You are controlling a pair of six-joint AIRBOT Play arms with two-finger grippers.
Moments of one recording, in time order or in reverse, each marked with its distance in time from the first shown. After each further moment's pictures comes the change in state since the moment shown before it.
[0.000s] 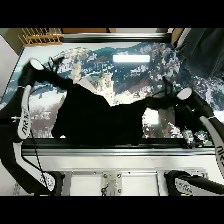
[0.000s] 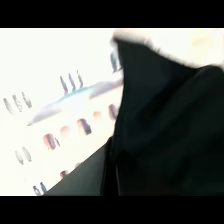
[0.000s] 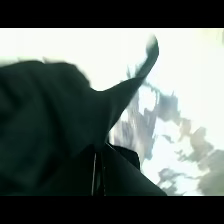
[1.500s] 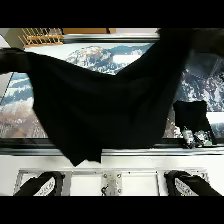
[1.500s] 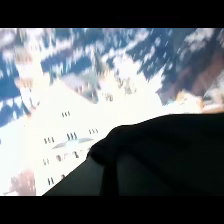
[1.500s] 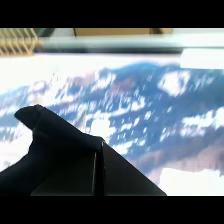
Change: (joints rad) left arm -0.006 0.753 -0.180 0.111 0.058 -0.190; right arm 0.003 0.217 0.592 -0.147 0.051 0.057
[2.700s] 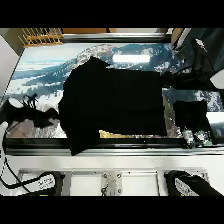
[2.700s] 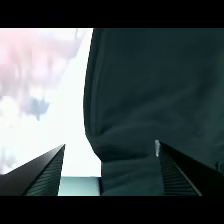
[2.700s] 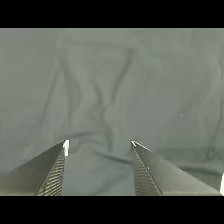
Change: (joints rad) left arm 0.290 -0.282 -0.770 -0.034 0.148 -0.092; right arm -0.008 0.021 -0.382 -0.008 0.043 0.000
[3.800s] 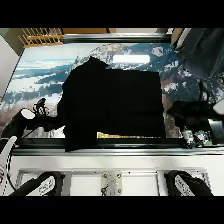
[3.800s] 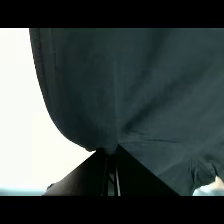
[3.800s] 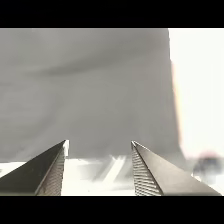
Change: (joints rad) left arm -0.153 0.195 -0.211 -0.042 0.200 -0.048; right arm -0.261 0.141 -0.431 -0.037 0.151 0.202
